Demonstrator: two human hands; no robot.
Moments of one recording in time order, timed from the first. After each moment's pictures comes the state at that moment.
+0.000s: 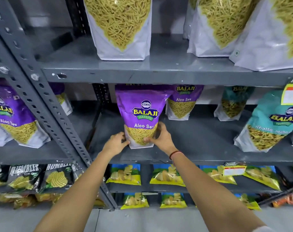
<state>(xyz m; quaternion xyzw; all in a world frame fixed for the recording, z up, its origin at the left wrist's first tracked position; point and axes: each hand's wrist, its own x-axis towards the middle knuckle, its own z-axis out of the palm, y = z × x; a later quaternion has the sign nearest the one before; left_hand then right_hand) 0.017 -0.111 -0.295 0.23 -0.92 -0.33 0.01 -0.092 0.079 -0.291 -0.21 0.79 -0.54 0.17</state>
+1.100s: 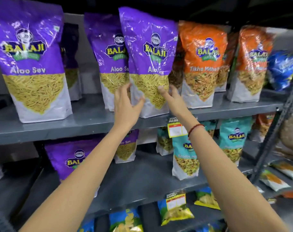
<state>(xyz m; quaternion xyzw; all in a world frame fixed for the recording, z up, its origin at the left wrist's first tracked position) -0.090 0.166 -0.001 -0.01 -0.81 -0.41 0.43 -0.170 0.313 0.007 -0.25 0.76 -0.58 -0.13</state>
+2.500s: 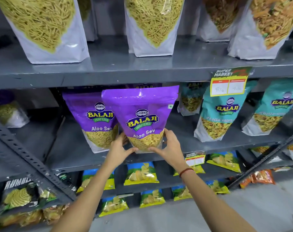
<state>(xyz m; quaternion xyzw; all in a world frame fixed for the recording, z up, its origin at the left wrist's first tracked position) -0.019 0.051 -0.280 0.08 -0.85 -0.50 0.13 -0.089 0.253 -0.271 -0.25 0.83 -0.49 -0.02</state>
